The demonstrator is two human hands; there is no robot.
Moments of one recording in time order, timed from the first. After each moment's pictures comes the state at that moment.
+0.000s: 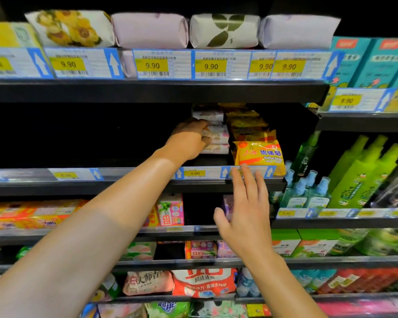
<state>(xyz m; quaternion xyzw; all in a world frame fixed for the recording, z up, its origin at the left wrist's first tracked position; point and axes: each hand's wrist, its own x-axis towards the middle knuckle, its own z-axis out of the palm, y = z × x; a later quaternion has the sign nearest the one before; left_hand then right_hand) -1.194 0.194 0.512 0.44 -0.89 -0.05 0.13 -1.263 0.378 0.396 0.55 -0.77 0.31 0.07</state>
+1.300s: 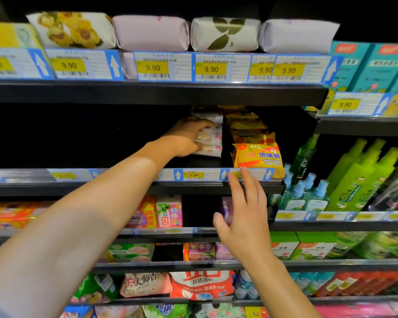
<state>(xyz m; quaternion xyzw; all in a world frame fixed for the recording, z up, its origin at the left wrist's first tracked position) -1.188 0.163 0.509 0.36 -0.92 -0.08 0.12 -1.264 0.381 0.393 0.56 -0.76 0.33 0.04</state>
